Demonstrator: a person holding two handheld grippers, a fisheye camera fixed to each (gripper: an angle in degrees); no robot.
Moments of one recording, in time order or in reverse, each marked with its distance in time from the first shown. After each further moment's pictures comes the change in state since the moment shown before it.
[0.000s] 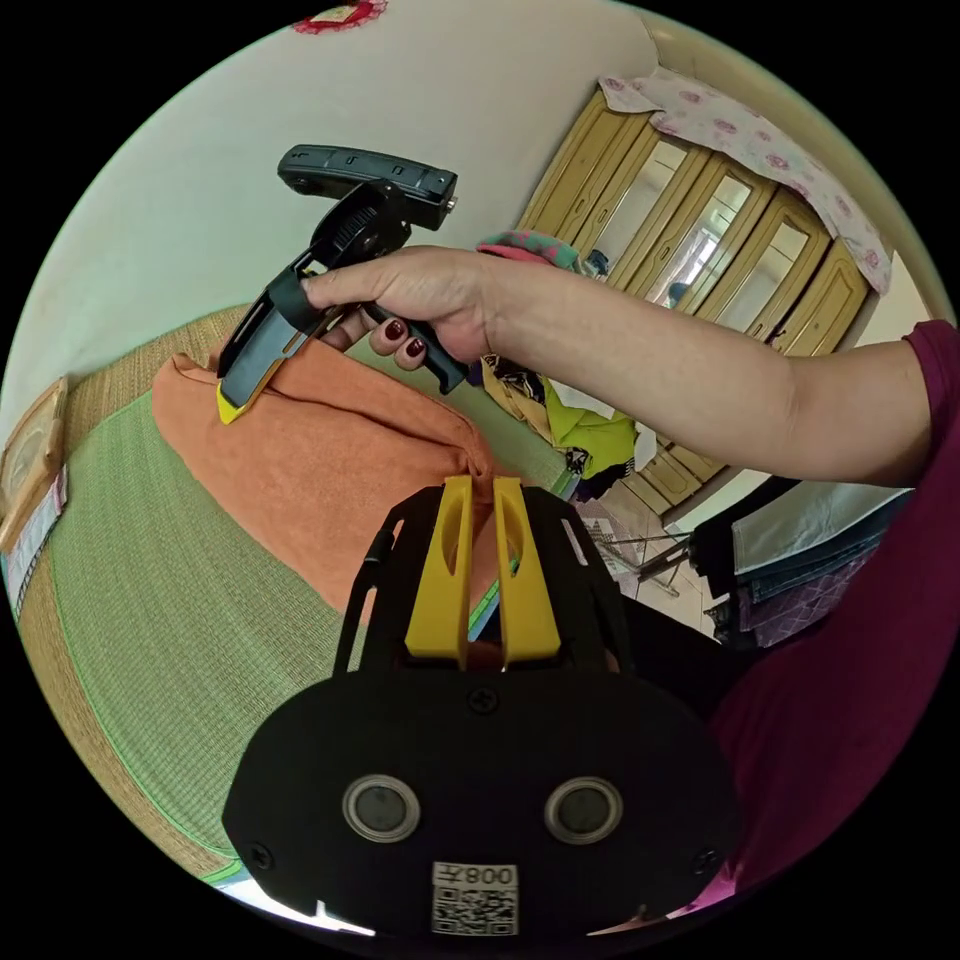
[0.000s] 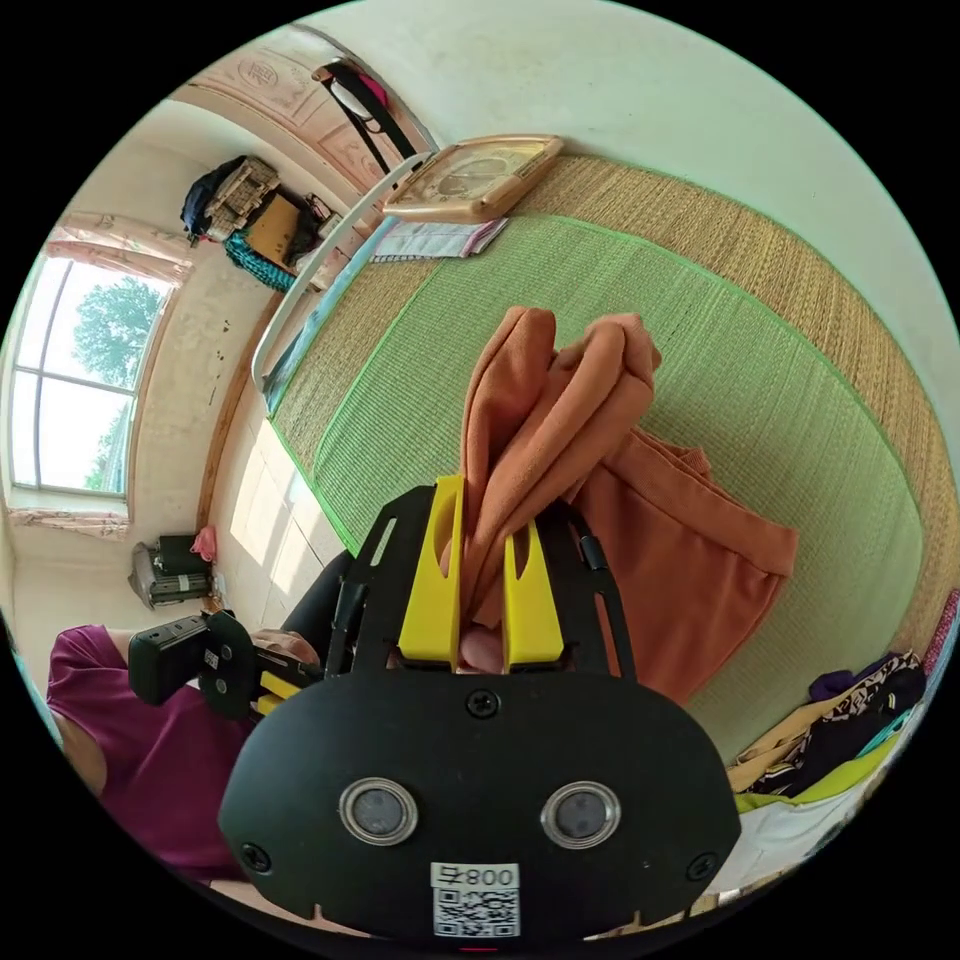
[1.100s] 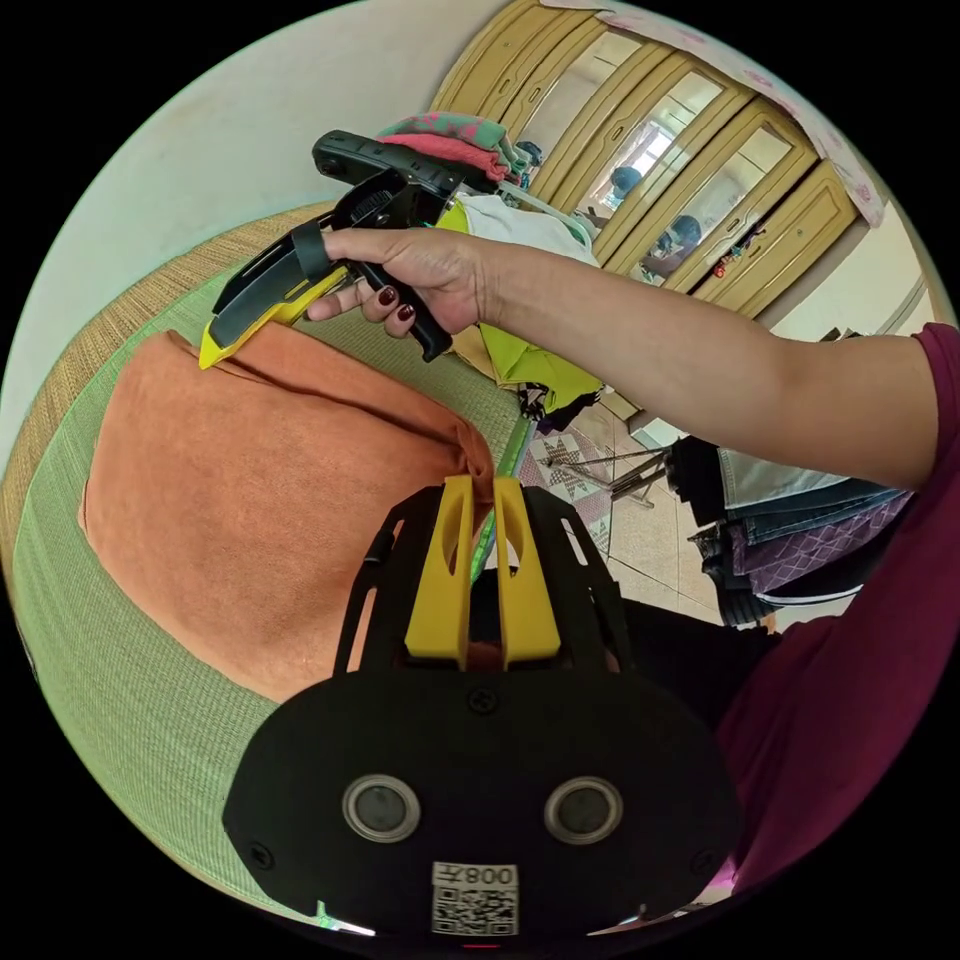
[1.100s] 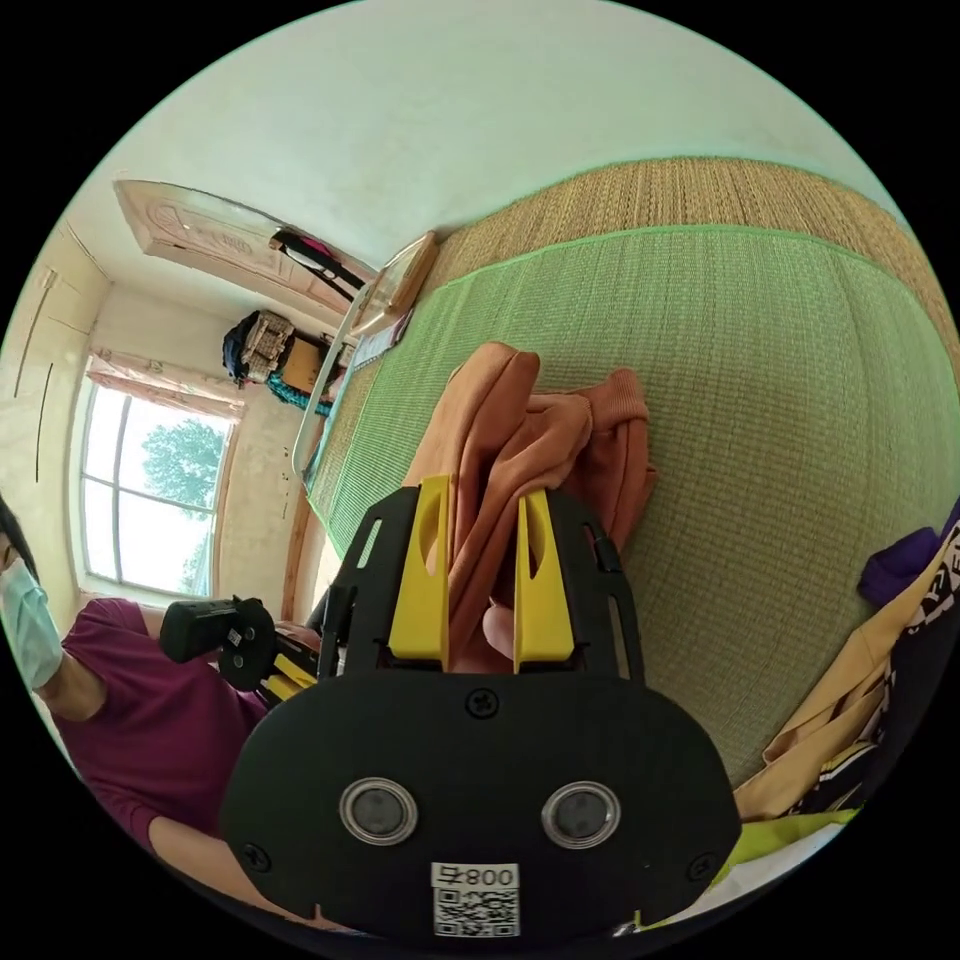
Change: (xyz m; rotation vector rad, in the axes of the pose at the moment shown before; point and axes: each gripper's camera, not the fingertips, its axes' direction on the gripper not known) left arm 0.054 -0.111 0.213 -0.291 0.131 0.142; right arm 0.297 0.269 -0.064 0.252 -0.284 0.220
